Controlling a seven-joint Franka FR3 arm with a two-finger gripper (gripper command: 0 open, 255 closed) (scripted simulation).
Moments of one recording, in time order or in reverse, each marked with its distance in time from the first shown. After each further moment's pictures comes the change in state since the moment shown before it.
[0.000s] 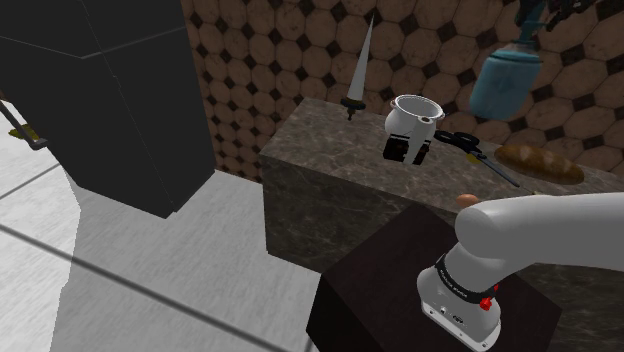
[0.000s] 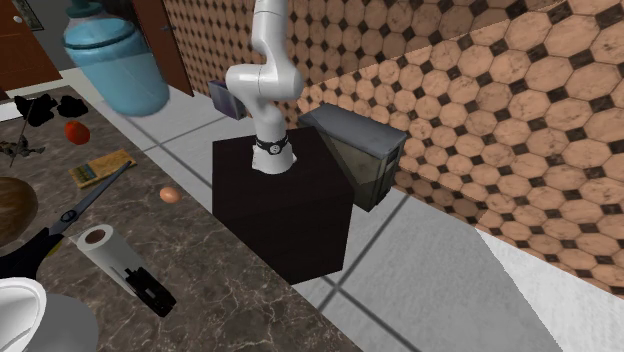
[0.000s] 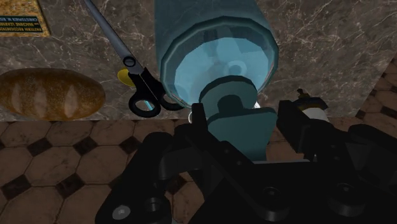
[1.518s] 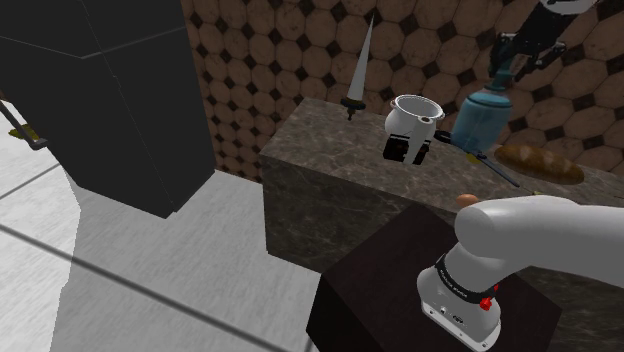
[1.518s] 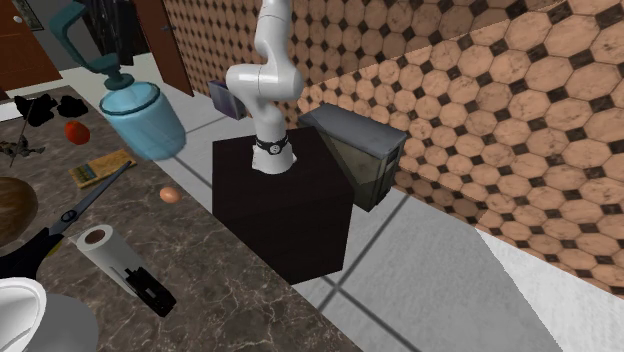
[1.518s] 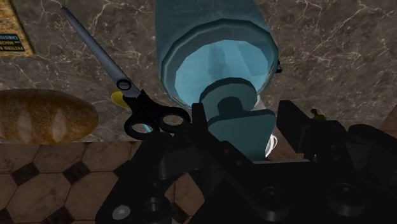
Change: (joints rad) arm -0.021 -0.153 -0.028 -0.409 -0.039 0.254 0.034
